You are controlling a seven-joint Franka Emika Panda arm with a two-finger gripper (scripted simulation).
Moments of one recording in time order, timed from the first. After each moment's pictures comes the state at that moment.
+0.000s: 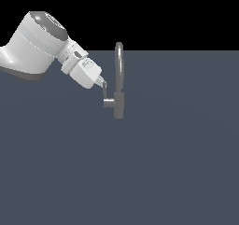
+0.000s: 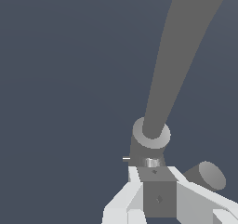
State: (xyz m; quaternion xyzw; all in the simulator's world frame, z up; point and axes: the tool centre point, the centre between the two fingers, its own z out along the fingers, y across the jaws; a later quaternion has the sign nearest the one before) arm 0.049 0.059 0.164 0.66 -0.65 0.28 0.26
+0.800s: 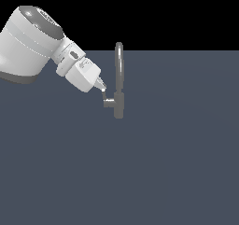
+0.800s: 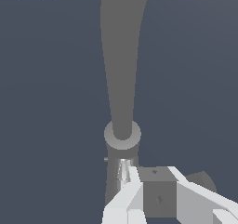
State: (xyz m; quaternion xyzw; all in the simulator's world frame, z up) arm 0.017 0.058 0.166 0.66 -0.65 0.28 0.26
